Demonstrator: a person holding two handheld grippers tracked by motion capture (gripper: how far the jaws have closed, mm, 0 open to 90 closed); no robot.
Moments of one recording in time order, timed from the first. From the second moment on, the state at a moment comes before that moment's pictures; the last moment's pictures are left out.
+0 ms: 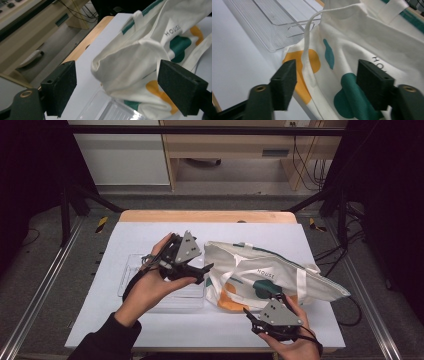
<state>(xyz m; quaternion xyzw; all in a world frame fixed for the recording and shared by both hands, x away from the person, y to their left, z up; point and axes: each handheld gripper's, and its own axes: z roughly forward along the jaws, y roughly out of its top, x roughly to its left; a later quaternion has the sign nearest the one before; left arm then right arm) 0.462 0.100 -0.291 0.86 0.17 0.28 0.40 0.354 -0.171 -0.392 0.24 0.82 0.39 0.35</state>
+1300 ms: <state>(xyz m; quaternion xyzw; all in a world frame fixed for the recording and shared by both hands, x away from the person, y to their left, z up) 0.548 -0.031 -0.299 0.94 0.06 0.18 0.29 0.417 -0.249 -0.331 0.25 0.82 0.34 0.37</state>
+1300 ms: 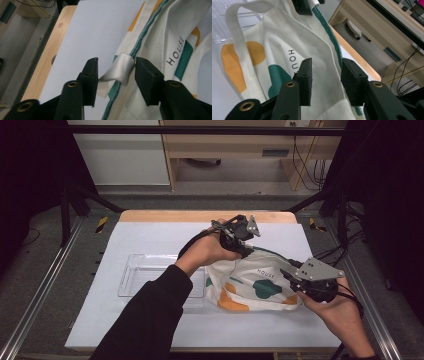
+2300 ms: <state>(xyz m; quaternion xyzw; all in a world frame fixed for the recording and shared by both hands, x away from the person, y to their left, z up) 0.543 -0.021 -0.286 0.94 0.09 0.16 0.29 0.458 -0.223 -0.333 0.25 0.84 0.33 0.35</state>
